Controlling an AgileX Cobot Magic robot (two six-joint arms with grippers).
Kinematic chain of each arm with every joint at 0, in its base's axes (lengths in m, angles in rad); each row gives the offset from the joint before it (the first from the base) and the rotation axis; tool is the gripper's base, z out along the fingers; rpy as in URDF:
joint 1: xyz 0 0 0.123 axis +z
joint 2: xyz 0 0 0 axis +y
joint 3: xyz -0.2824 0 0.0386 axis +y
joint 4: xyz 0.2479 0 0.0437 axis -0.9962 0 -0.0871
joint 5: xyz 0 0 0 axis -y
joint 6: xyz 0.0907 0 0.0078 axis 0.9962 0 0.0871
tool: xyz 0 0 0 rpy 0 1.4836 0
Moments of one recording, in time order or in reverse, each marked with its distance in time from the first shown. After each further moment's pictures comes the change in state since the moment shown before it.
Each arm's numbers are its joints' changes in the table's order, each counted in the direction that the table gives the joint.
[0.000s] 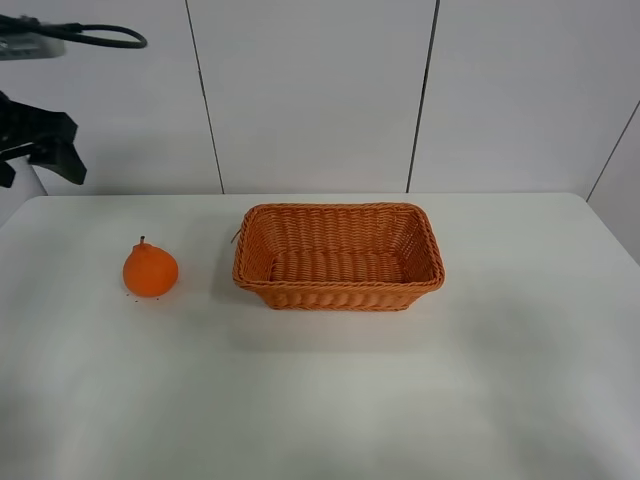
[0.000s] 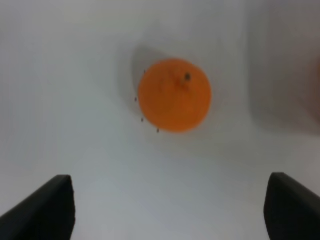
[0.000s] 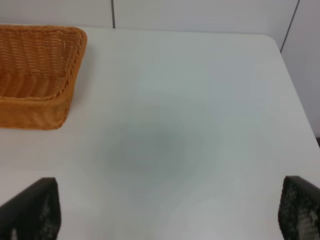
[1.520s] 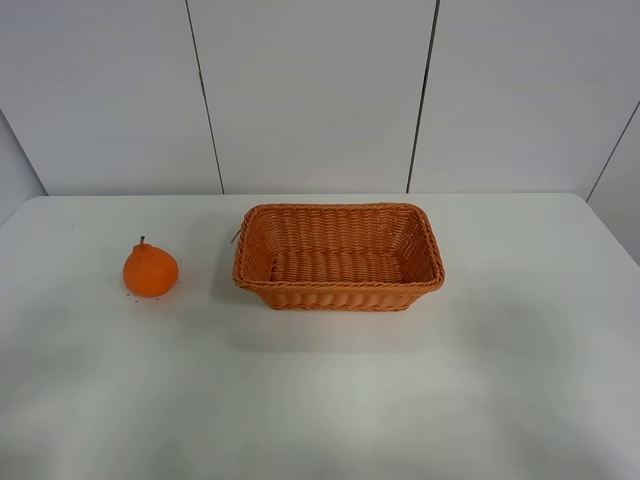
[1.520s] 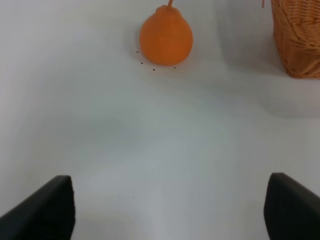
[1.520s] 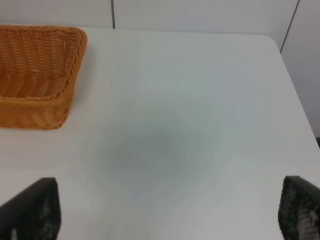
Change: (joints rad) left arm 0.000 -1.546 0.878 0.000 -0.123 -0.024; right arm 0.000 0.000 0.000 0.000 0.000 0.000
